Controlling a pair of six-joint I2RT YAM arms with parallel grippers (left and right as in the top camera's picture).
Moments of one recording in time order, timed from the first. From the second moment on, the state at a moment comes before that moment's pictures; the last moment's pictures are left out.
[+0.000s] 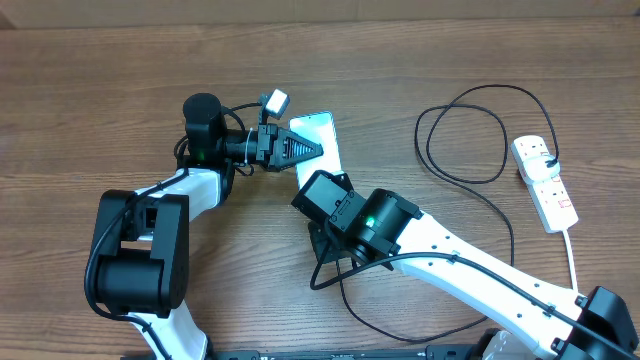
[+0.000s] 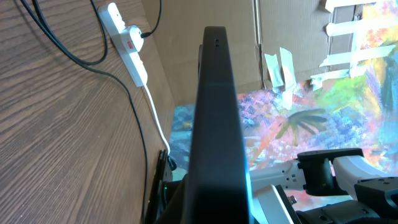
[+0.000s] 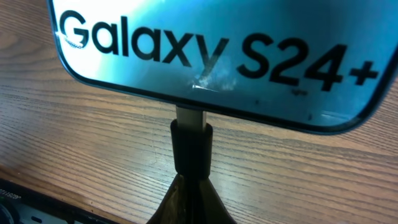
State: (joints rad) left arm -0.12 1.91 0.92 0.84 1.56 -1.18; right arm 0.94 1.56 1.29 -1.03 0.04 0.65
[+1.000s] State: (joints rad) left arm -0.12 1.91 0.92 0.84 1.53 -1.18; right arm 0.90 1.56 1.29 -1.02 0.03 0.64
